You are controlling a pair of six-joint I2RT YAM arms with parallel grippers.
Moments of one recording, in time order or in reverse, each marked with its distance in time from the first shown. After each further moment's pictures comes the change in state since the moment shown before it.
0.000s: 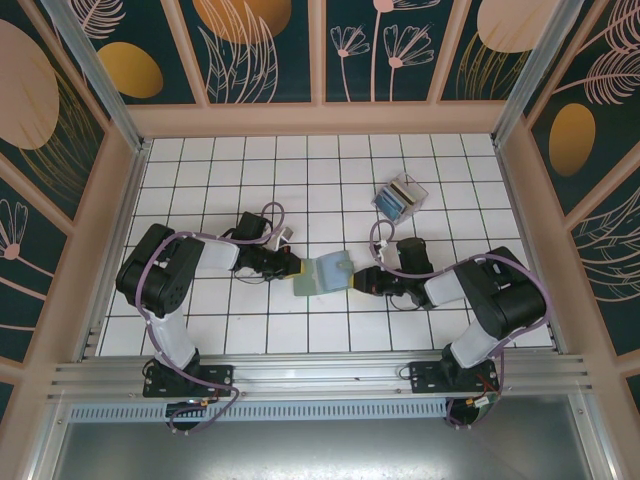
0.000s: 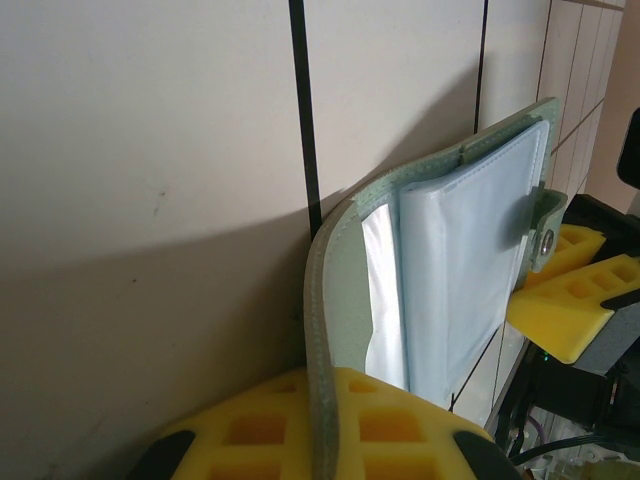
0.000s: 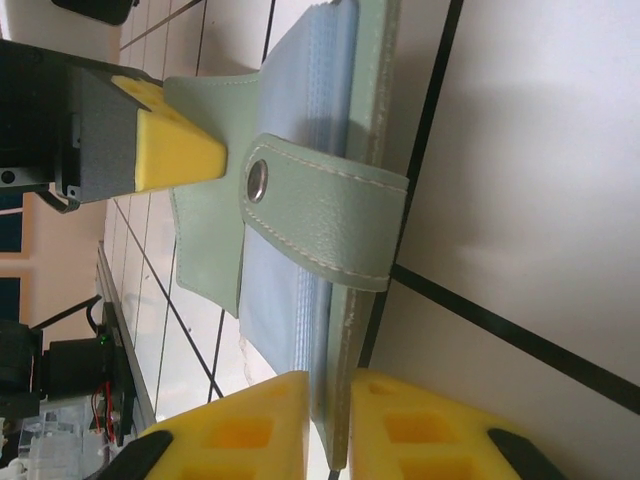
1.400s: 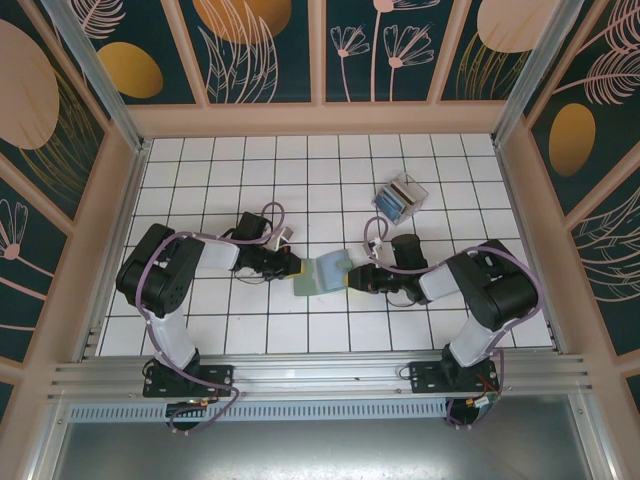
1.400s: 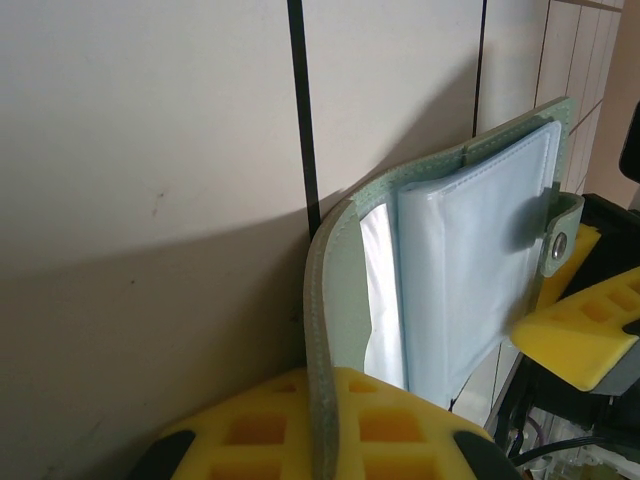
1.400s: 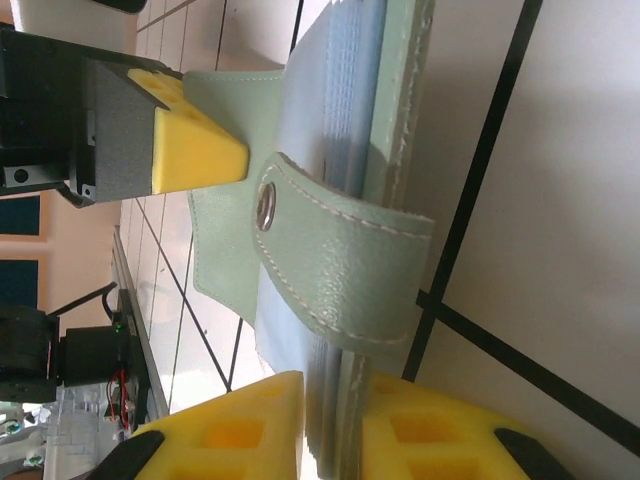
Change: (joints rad) left arm 0.000 0.000 -0.003 0.008 0.000 -0.003; right arm 0.024 0.062 0.053 0.030 -0.053 0.006
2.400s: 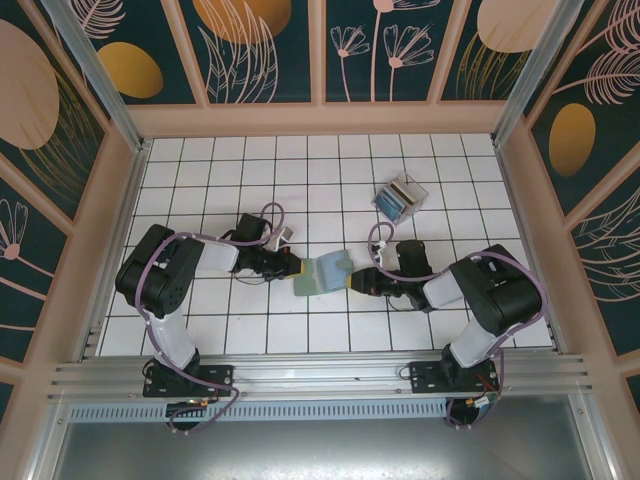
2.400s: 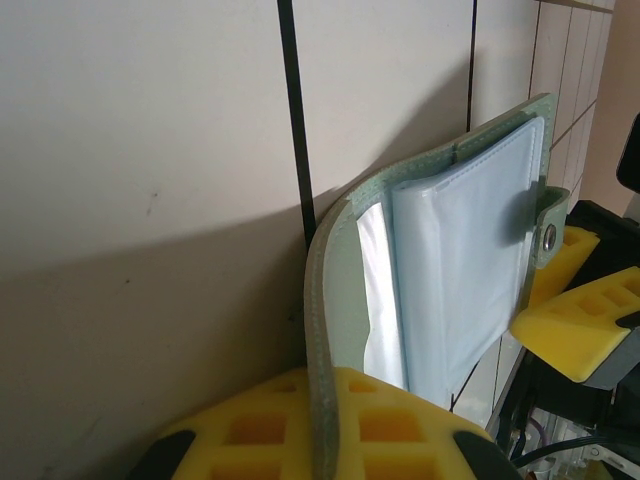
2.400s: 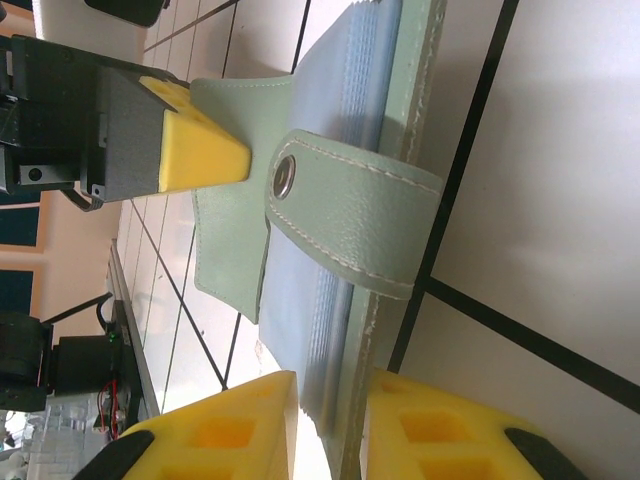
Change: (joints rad) left arm 0.000 -0.005 -0.018 0.034 0.000 -0.001; right arm -0.009 -0.034 -0.078 0.087 0.049 0.010
